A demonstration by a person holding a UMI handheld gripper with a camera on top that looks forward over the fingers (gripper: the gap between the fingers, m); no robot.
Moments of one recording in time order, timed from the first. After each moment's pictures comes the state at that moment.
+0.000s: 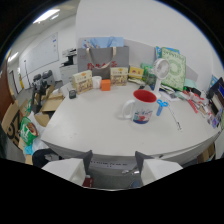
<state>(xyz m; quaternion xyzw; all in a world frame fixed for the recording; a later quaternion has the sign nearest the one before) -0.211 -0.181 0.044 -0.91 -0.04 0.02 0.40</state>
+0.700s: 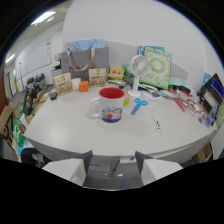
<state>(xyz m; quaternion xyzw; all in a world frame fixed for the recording) -0.110 -0.180 0.037 -0.91 -0.02 -0.01 0.42</state>
